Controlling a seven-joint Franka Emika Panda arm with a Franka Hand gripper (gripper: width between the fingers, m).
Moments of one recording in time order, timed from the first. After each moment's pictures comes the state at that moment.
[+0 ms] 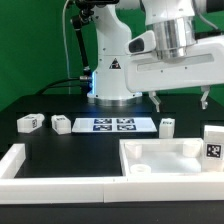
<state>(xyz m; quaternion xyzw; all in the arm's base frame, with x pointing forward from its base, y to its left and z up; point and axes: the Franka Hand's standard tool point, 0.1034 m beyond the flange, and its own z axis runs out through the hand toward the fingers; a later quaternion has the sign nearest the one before) 0.468 0.099 0.076 -0.98 0.19 0.01 0.08</state>
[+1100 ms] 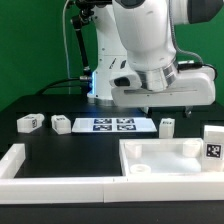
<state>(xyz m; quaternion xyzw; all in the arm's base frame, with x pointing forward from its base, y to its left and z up) 0.421 0.087 0.052 -0.93 0.17 0.30 0.12</state>
